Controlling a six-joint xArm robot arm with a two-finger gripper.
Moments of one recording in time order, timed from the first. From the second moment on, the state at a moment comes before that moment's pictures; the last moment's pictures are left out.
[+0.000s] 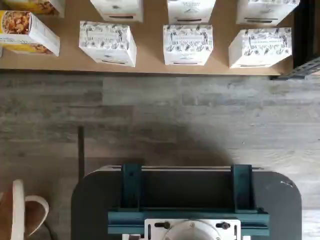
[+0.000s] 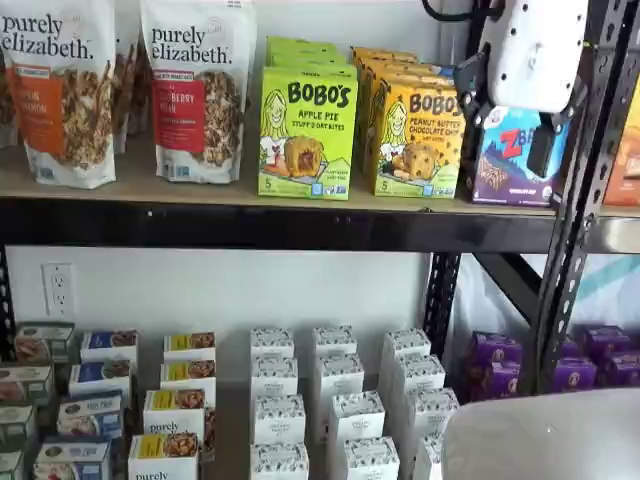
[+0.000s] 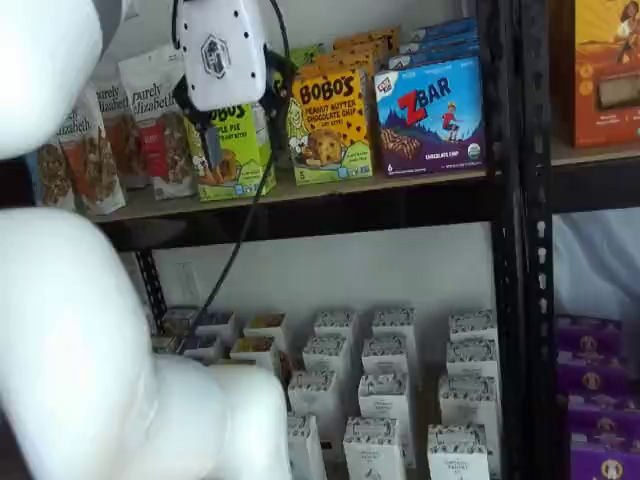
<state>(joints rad) 0.01 -0.84 -1.15 0.04 2.00 0.03</state>
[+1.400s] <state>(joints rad) 0.05 -0.77 -1.16 -0.07 1.78 0.04</state>
